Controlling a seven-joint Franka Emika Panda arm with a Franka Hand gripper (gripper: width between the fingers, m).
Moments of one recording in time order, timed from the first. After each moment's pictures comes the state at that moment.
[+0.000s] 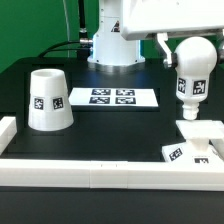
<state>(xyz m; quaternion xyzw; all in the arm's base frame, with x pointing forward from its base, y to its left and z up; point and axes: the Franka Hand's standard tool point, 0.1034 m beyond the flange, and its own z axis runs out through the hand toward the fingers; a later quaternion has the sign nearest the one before) 0.602 0.077 0.145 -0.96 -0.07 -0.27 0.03</state>
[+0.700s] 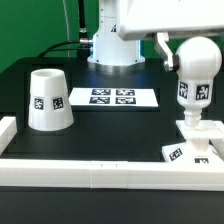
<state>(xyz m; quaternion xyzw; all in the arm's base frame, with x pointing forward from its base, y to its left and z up) 0.633 0.078 0.145 -0.96 -0.08 -0.26 0.03</state>
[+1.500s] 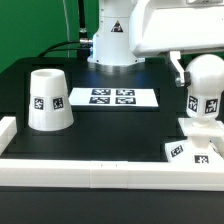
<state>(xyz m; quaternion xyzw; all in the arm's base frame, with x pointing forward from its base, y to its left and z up) 0.622 0.090 0.125 -0.96 -0.10 -0.24 0.03</state>
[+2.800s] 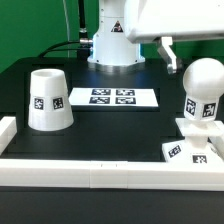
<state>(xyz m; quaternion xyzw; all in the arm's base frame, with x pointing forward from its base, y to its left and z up) 0.623 0.084 0.145 -0.96 -0.10 -0.25 0.03</state>
